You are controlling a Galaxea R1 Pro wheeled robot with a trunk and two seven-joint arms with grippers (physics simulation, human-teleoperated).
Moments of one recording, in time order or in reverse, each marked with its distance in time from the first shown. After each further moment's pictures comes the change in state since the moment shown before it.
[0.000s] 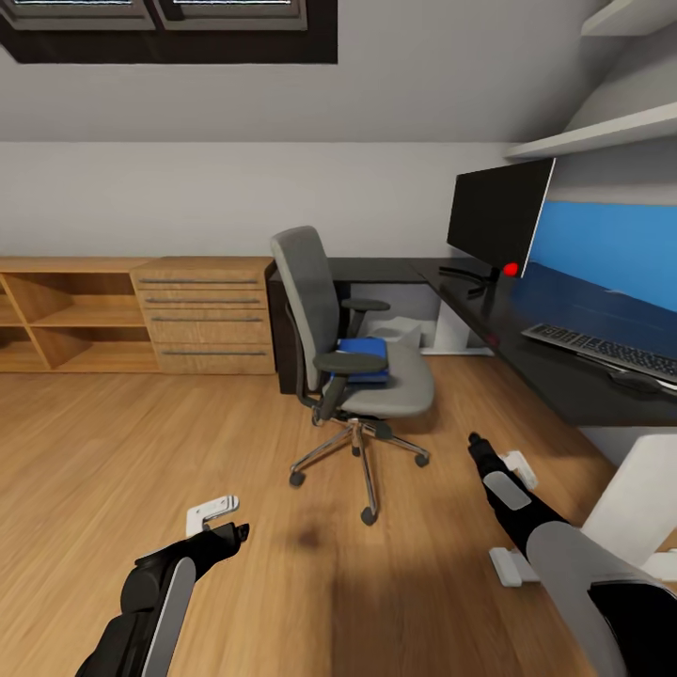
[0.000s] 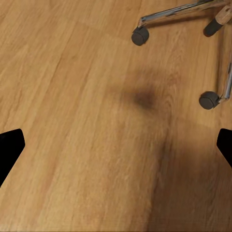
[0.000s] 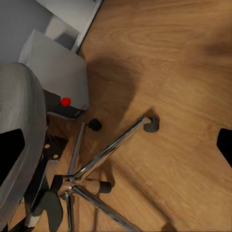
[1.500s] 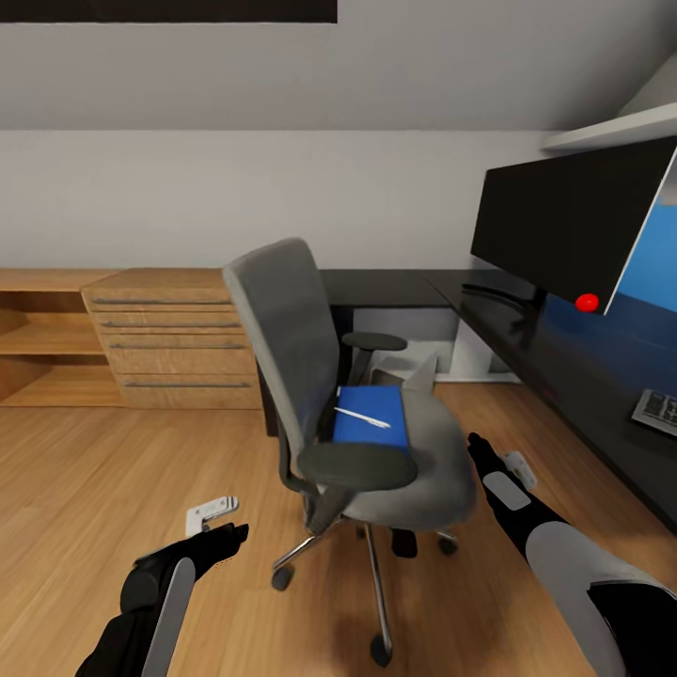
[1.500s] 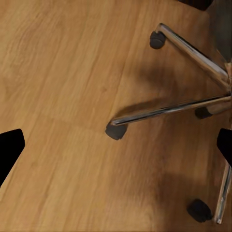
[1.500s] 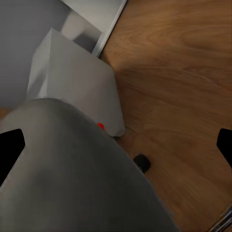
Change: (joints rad) left arm 0.000 0.001 0.002 0.002 0.001 0.000 0.001; right arm 0.000 0.002 0.000 0.001 -0.004 -0.003 0.003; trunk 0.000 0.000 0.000
